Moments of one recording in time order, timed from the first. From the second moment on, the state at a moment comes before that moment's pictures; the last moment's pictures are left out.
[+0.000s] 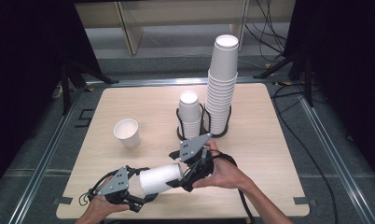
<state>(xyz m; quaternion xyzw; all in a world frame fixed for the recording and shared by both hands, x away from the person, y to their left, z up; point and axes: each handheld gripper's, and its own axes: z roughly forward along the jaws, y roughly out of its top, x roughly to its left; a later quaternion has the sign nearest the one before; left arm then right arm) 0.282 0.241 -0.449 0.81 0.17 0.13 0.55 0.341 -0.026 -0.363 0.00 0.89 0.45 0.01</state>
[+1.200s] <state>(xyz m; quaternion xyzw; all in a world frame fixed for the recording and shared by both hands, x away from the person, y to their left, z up) 0.276 0.230 -0.443 0.87 0.14 0.13 0.46 0.321 0.024 -0.400 -0.10 0.95 0.28 0.06</state>
